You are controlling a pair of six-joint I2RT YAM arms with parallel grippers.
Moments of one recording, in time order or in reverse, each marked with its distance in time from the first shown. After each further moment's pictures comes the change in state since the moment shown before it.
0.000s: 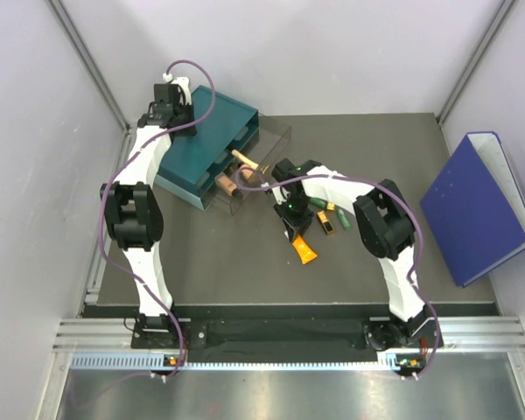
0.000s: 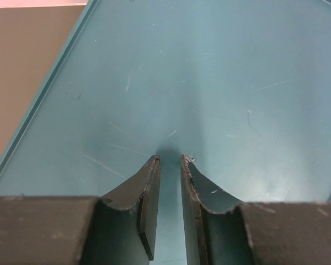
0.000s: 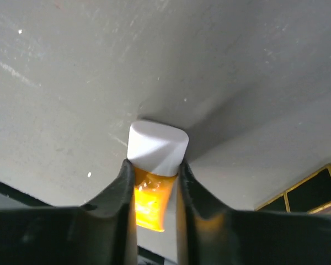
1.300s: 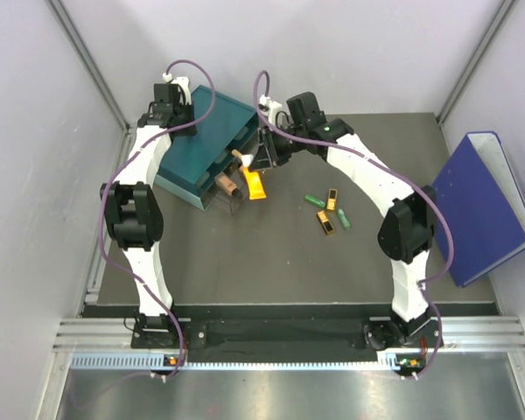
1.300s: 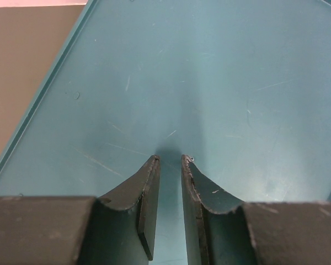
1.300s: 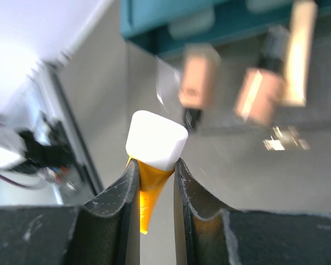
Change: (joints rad) left arm 0.000 0.000 0.000 0.000 0.000 -0.004; right arm -0.098 -0.135 0.361 0.269 -0.449 0.120
